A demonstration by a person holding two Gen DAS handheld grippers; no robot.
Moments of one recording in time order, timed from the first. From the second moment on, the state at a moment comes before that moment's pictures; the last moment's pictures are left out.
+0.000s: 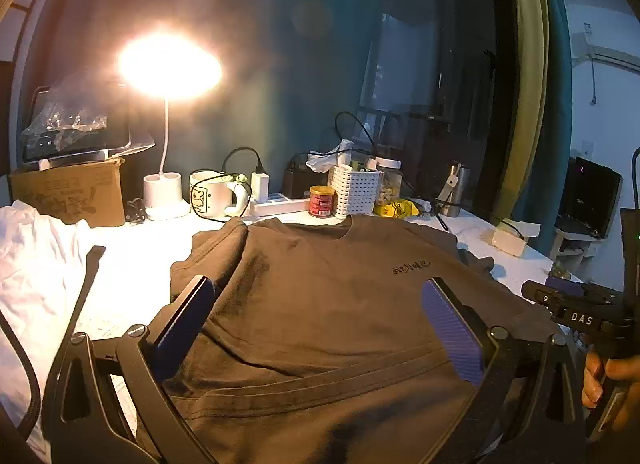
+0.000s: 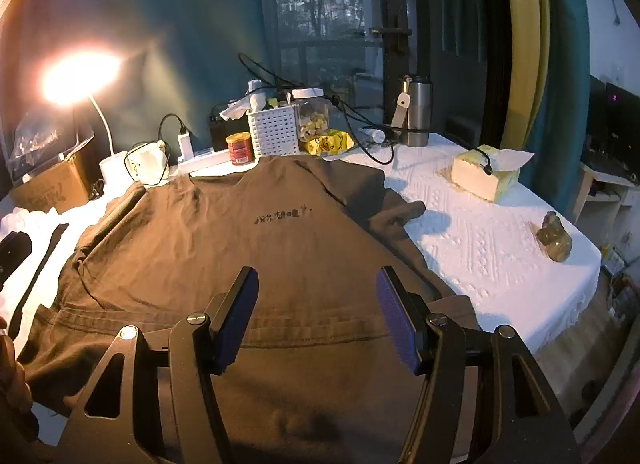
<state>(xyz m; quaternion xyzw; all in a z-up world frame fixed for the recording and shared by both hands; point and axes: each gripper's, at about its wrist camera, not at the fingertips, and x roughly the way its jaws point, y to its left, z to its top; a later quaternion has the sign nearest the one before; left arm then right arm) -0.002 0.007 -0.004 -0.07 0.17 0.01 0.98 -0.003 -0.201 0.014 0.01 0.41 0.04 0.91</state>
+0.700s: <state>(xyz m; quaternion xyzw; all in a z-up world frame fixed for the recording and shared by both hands) -0.002 0.011 -0.004 -0.08 0.18 0.01 0.98 -0.003 -0.200 0.011 0.01 0.42 0.04 0.91</state>
